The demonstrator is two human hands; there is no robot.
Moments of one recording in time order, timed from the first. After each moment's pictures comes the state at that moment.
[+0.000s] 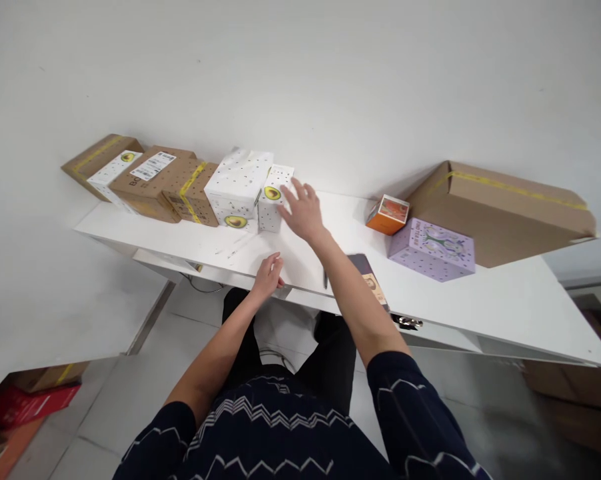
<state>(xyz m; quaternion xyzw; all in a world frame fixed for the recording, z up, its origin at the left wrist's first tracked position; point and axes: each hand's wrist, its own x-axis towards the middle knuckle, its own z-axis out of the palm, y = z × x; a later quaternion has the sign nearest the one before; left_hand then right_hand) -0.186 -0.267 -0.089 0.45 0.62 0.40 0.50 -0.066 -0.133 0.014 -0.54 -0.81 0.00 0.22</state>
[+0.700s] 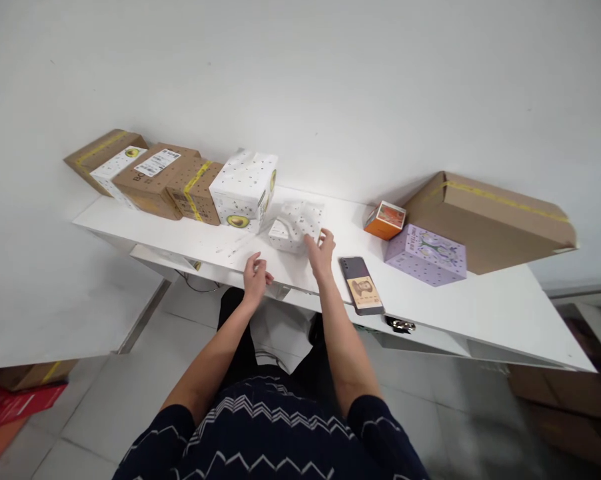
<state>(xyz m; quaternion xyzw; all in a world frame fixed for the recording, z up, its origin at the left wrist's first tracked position) -0.200 -0.276 -0.103 0.31 0.60 0.58 0.46 -0.040 -0.205 -0.053 -0.67 -0.44 0.36 0.47</state>
